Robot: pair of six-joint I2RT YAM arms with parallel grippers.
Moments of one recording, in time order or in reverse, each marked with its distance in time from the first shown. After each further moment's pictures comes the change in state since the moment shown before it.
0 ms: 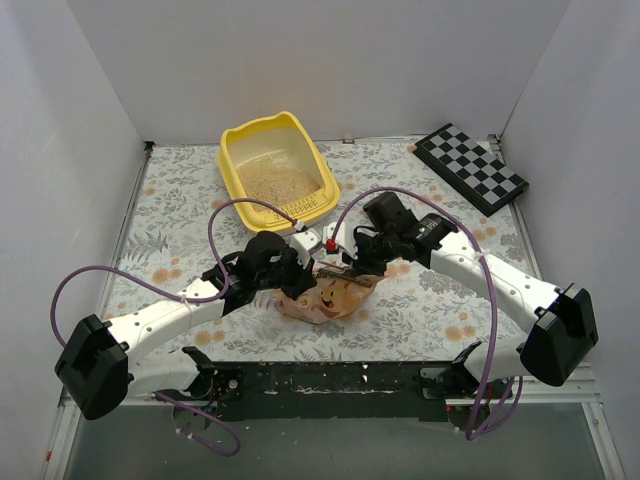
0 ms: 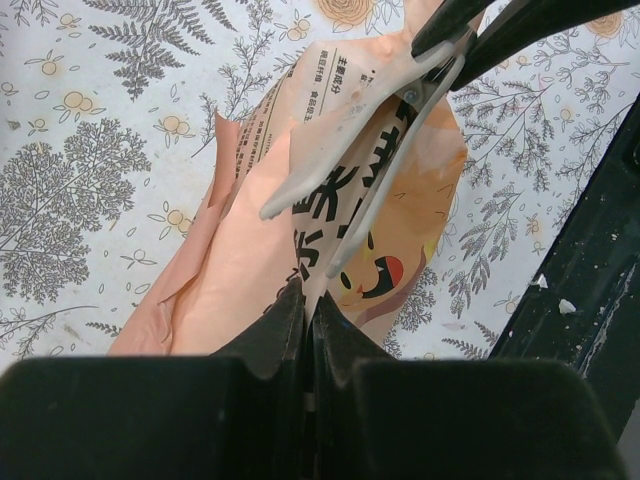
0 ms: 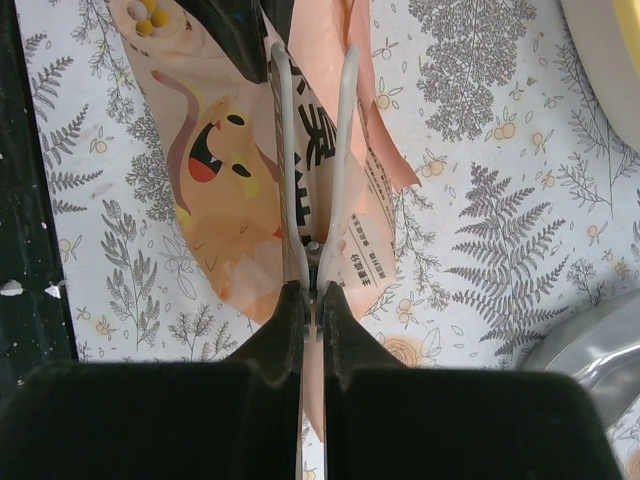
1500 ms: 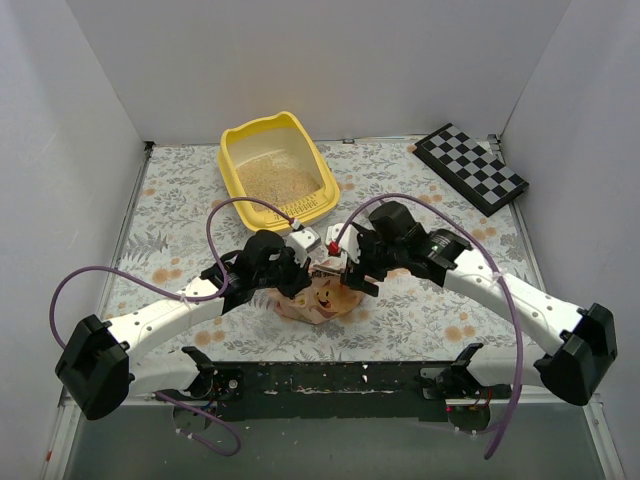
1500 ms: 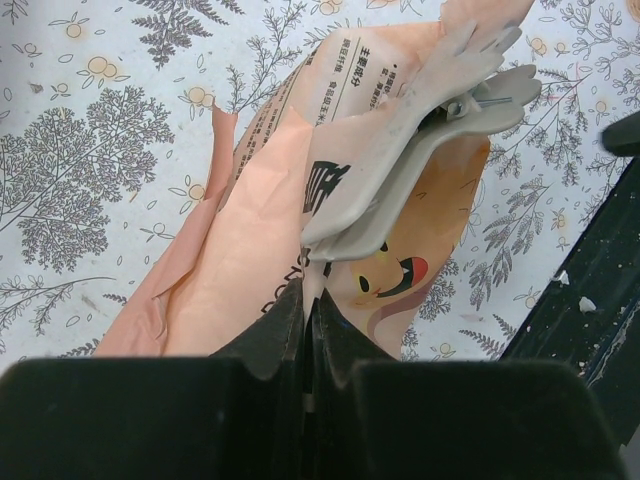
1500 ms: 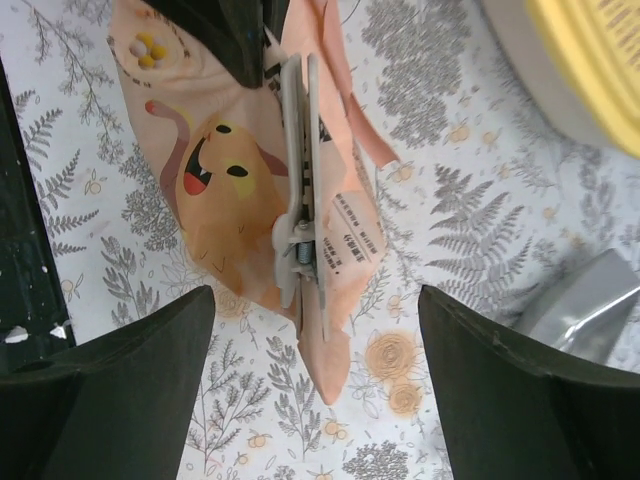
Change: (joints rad) left arm 0.013 0.007 0.006 -0.042 -0.030 -0.011; right arm 0.077 -0.111 -0.081 0.109 0.120 0.142
